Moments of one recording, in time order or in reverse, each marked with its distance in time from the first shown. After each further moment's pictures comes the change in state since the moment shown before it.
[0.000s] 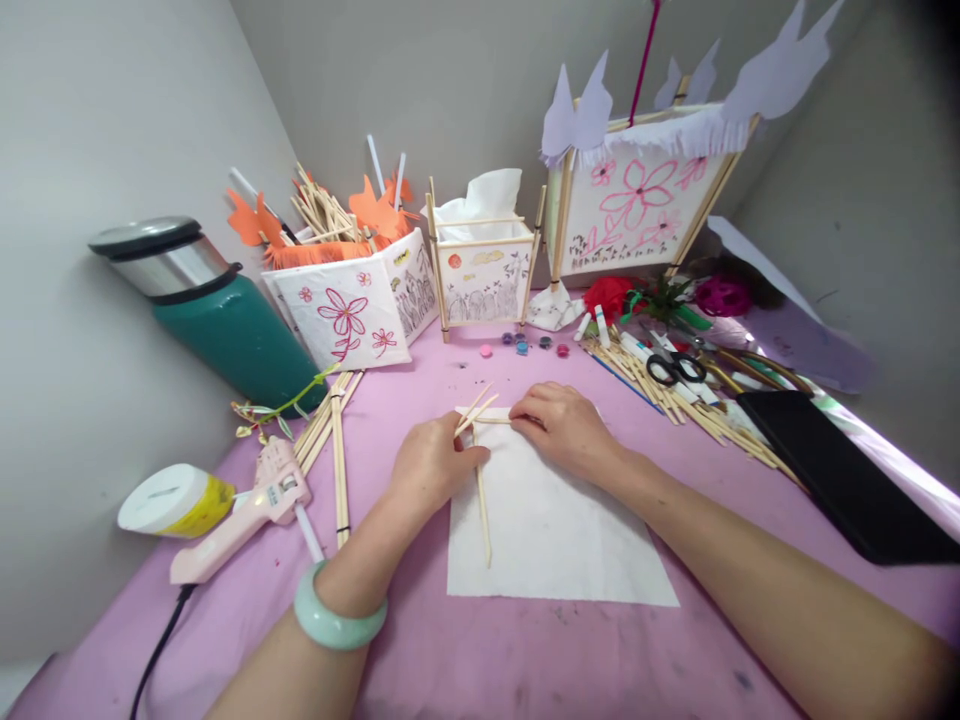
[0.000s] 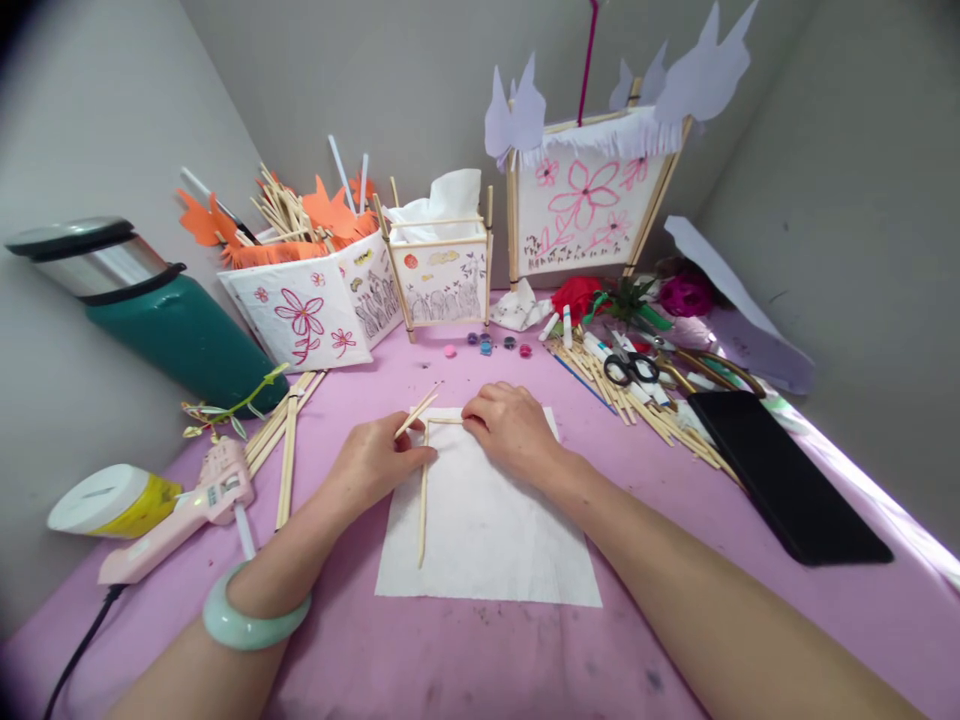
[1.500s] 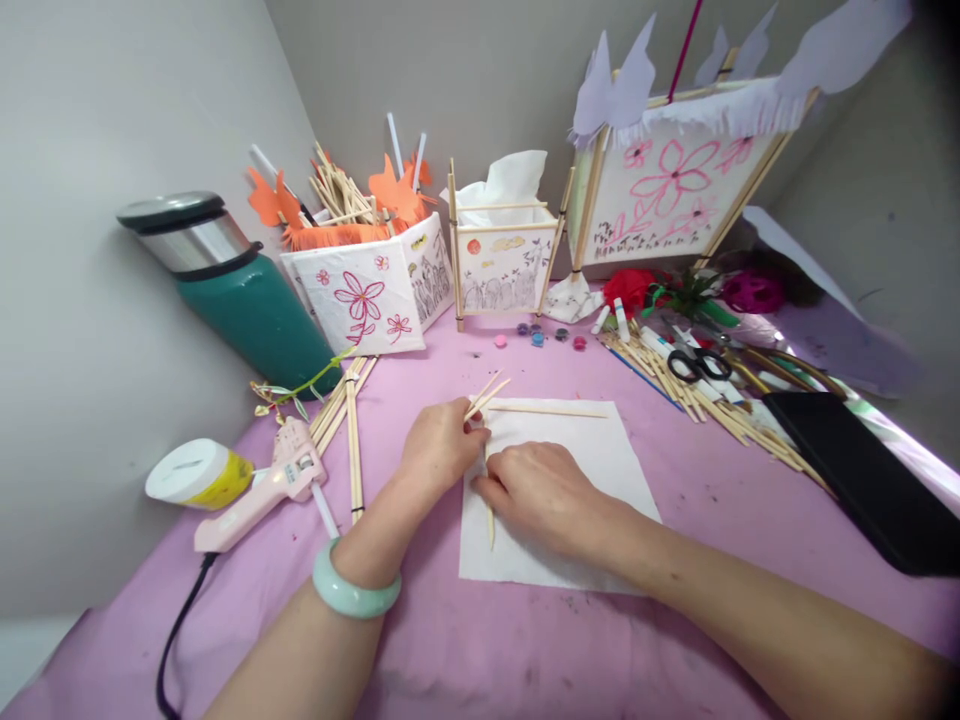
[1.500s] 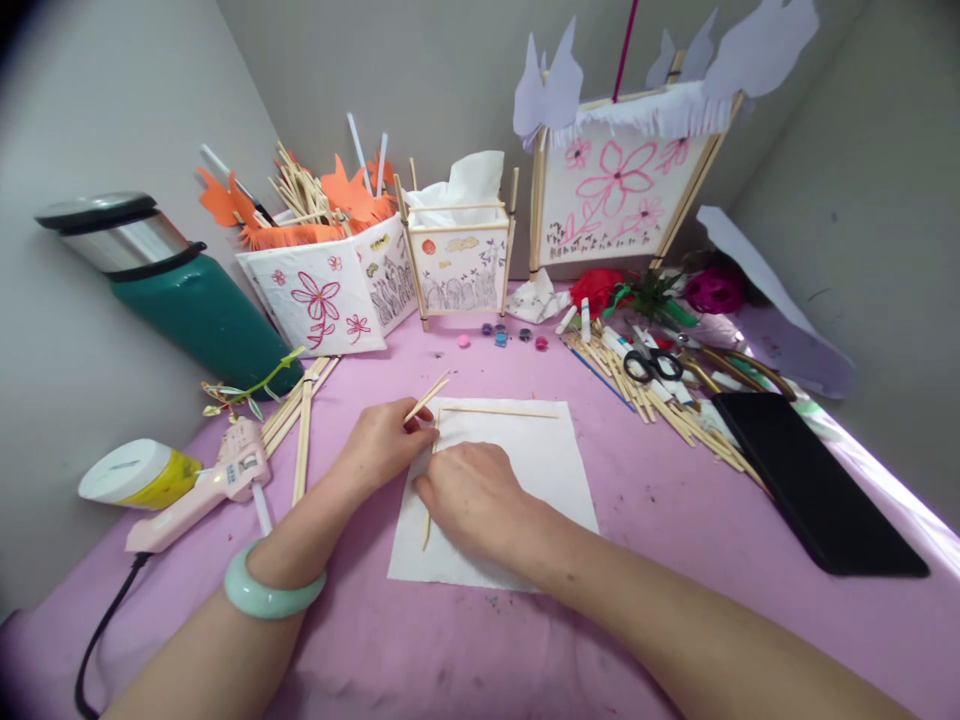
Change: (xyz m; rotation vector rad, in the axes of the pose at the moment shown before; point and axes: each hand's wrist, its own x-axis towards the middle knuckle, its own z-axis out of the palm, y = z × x) left_hand 0.003 -0.004 0.000 0.013 0.031 -0.013; right_hand -0.009 -0.092 -0.010 -0.055 -0.472 0.109
